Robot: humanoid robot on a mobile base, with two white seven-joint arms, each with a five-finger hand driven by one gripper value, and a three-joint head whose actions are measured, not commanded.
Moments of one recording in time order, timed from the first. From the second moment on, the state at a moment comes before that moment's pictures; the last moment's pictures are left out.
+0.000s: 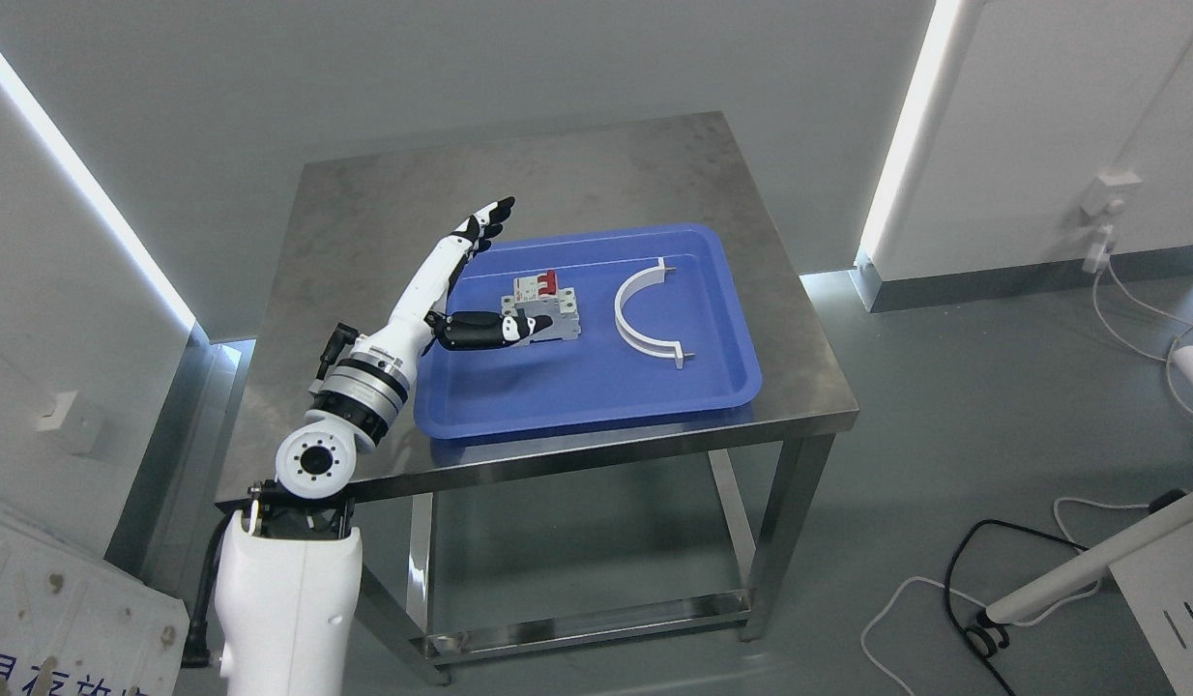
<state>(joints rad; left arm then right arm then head) -0.63 0.03 0.01 -1.49 -0.44 0.11 -0.48 0.00 0.00 -0.04 -0.16 -0.04 0.08 0.00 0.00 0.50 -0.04</state>
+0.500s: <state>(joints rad) -0.69 0.12 -0.05 -1.44 -0.59 0.15 -0.66 0.00 0.00 -0.04 -0.16 -0.04 0.08 0.00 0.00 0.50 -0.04</state>
